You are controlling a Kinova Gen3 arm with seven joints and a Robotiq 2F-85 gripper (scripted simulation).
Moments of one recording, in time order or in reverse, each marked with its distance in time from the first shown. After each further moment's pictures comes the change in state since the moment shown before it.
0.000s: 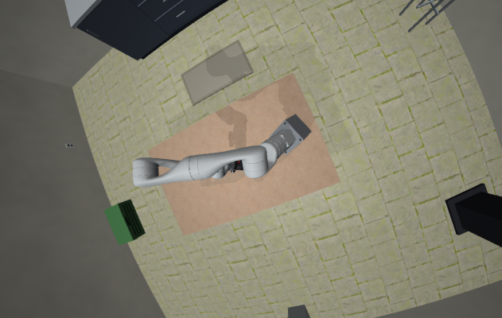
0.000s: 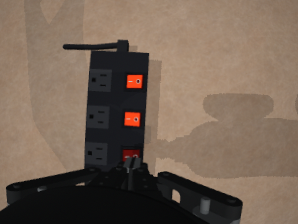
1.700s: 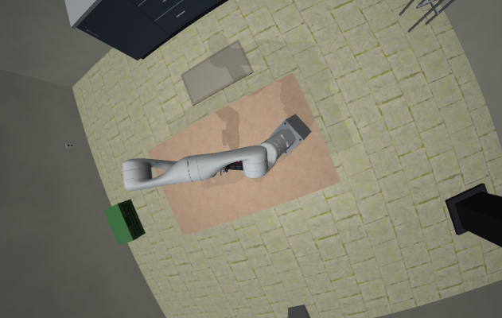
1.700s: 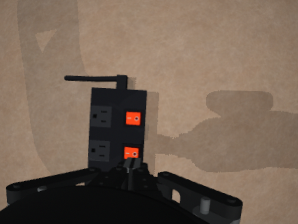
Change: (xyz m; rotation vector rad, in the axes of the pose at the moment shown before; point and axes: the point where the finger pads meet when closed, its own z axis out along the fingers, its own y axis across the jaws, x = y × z) arm 0.046 0.000 -0.014 0.000 0.000 0.000
